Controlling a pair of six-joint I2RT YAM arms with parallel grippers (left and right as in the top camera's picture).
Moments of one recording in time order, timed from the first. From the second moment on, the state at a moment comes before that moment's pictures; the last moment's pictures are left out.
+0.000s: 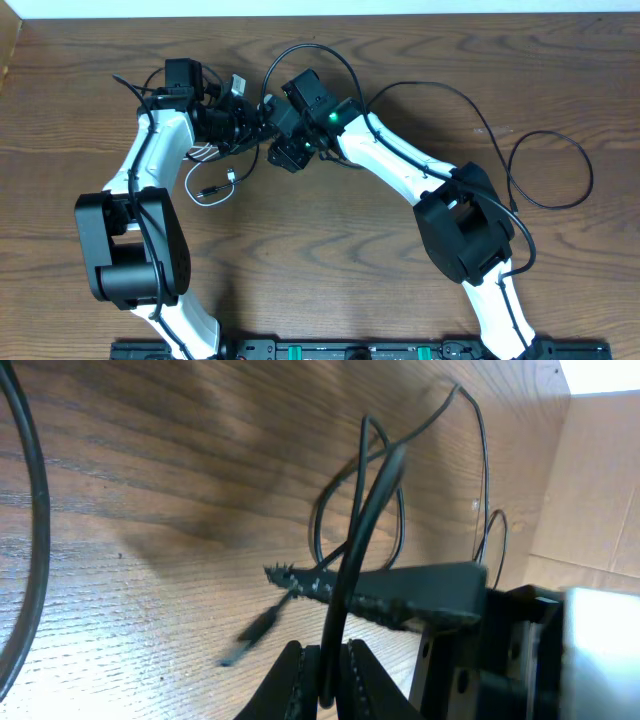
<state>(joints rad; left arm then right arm) 0.06 1.89 1.35 -0.71 0.79 -0.33 0.69 2.26 1.82 -0.56 -0.37 -0.19</state>
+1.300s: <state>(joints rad) 0.06 1.89 1.35 -0.71 0.70 -0.34 0.38 2.25 1.81 -0.81 0.01 -0.20</state>
